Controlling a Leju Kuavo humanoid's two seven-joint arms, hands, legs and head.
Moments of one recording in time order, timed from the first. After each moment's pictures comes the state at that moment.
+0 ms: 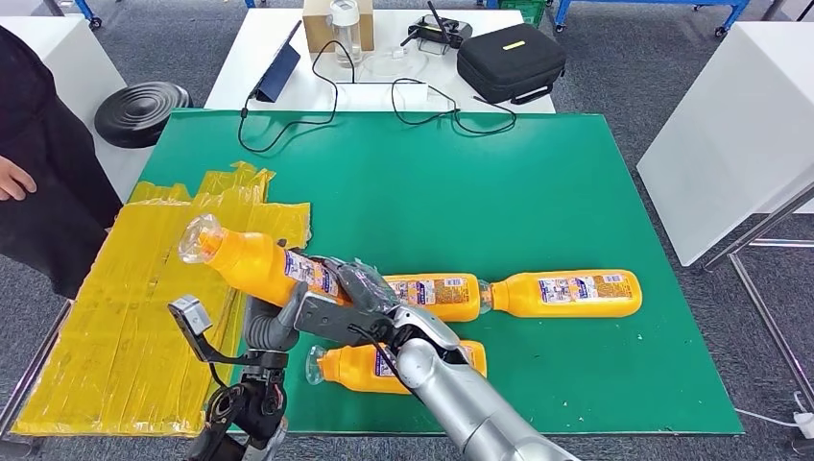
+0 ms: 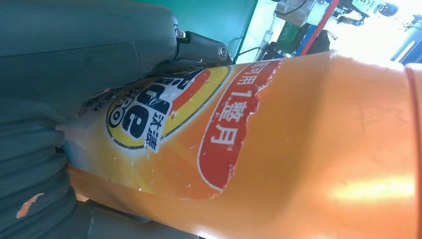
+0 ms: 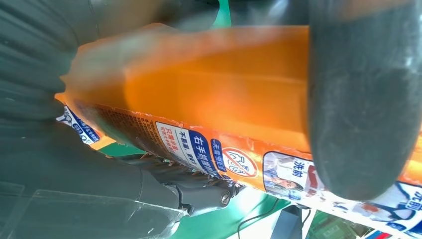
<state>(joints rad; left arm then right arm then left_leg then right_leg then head) -0.09 -0.14 -0.23 -1.26 0.45 -0.21 -0.50 -0.51 0.36 0.66 -0.77 0.64 -0.05 -0.27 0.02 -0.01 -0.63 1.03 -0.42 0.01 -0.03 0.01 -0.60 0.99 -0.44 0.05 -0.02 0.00</state>
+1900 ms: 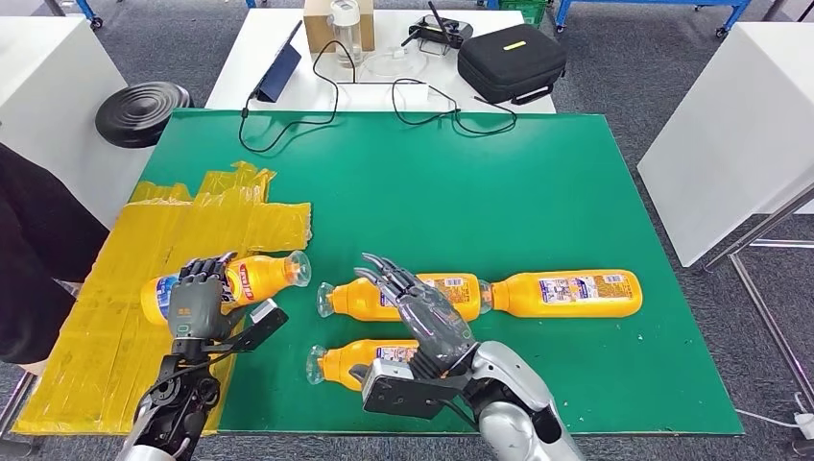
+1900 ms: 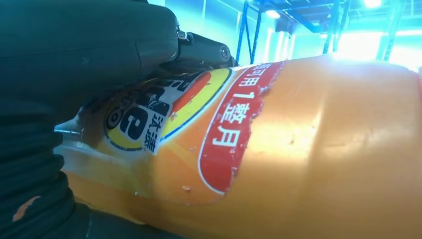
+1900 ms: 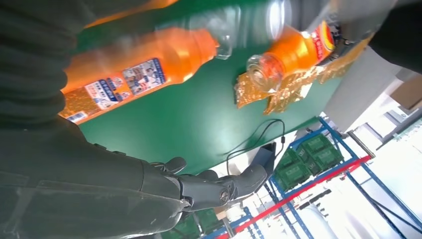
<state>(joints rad) -0.27 -0.02 0.18 -0.83 -1.33 0.67 -0.25 -0.13 0.06 0.60 -1.64 0.76 0.10 -0.21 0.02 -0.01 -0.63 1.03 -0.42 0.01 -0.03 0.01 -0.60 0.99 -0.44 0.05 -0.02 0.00</state>
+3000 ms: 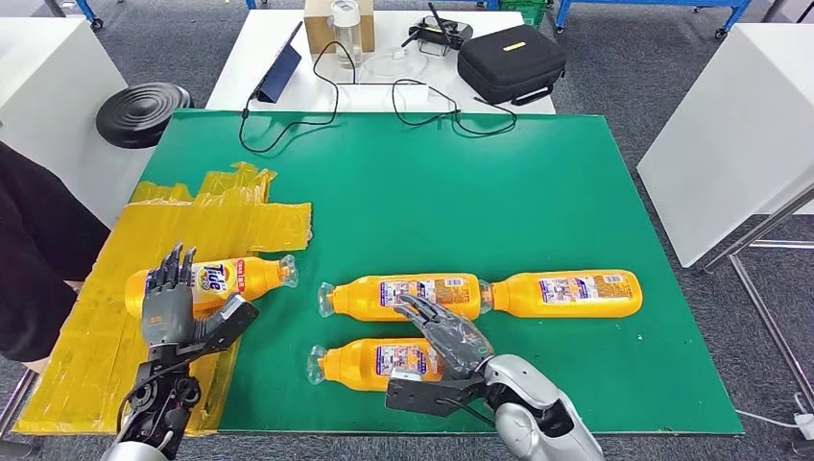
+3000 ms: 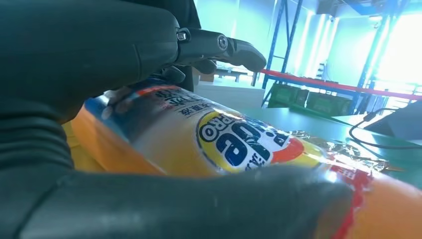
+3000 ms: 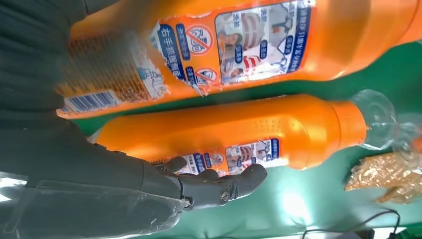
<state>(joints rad) -0.30 -0.01 0.36 -0.74 -1.27 0.67 -0.34 -0.17 -0.03 0.60 -1.39 0.90 0.12 -0.16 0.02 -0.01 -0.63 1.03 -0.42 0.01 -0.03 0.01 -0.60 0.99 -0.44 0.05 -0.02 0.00</state>
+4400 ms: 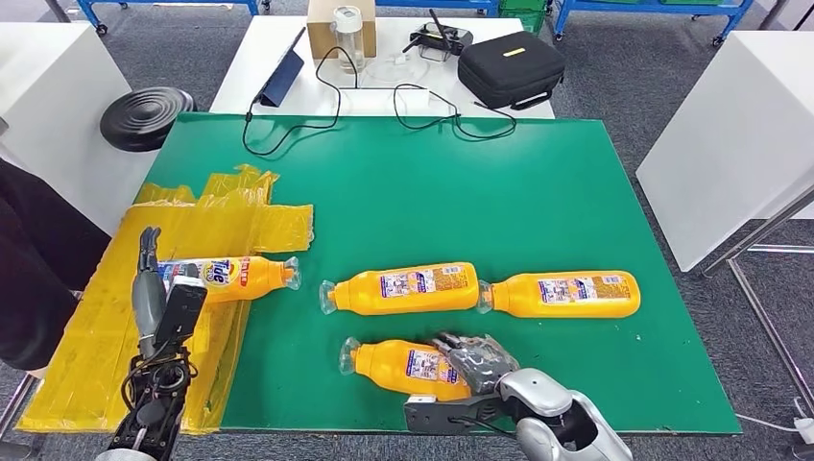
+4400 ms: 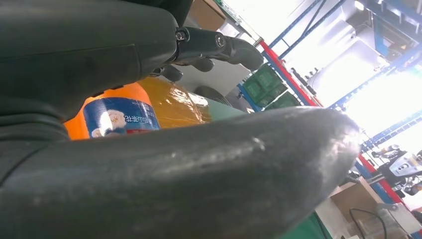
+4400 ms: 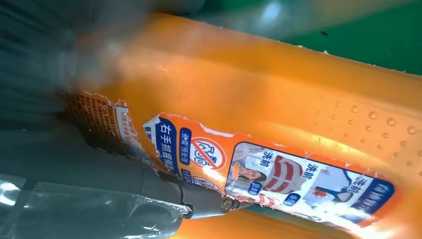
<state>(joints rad) -0.23 0.02 0.16 -0.98 -0.50 0.46 -0.52 -0.14 -0.21 0.69 -1.45 1.02 0.41 0.09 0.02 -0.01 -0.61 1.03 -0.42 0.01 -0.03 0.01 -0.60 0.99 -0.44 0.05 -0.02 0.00</state>
